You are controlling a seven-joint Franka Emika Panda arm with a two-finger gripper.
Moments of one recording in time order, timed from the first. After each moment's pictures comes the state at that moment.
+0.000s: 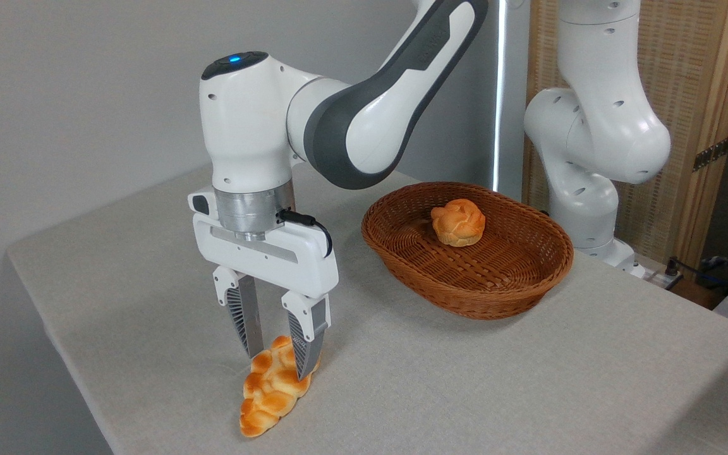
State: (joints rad) arm -0.16 0.08 0.06 -2.04 0.10 2.25 0.35
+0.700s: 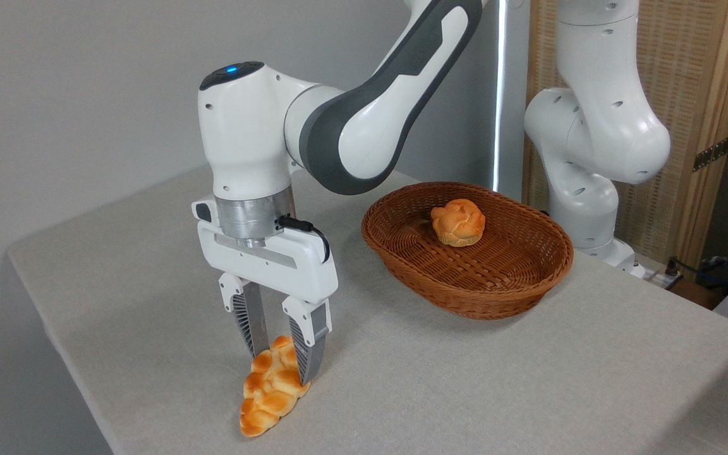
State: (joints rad) arm -0.17 0.09 0.06 -2.05 0.13 2.25 0.35
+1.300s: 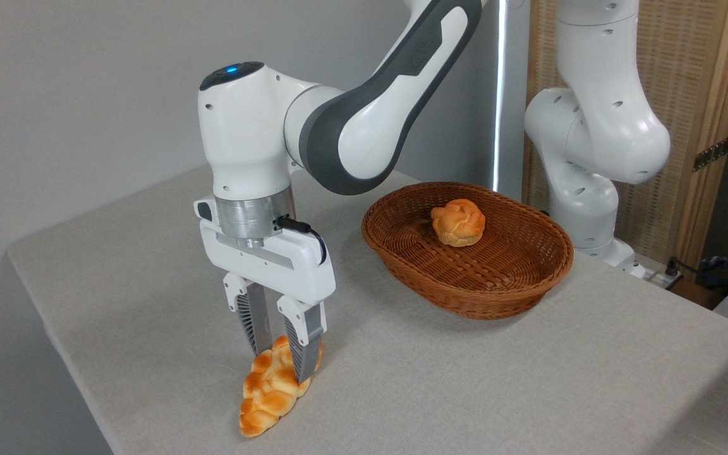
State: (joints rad) arm -0.17 0.09 0.06 -2.05 0.13 2.25 0.40
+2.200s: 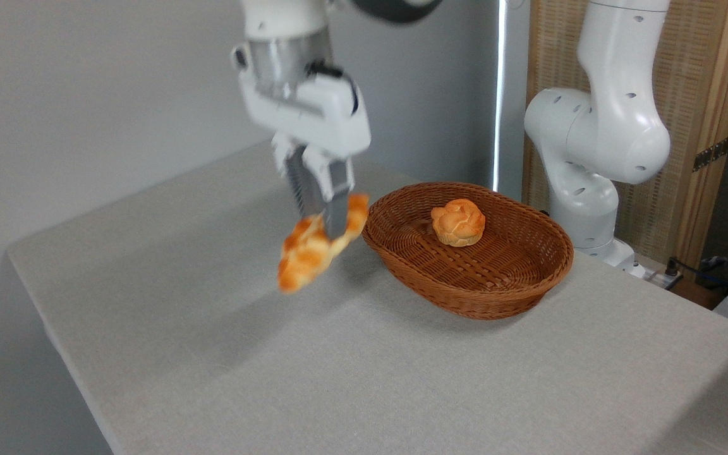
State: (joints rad) arm -0.17 -0.26 0.02 -2.01 0.02 1.76 0.65
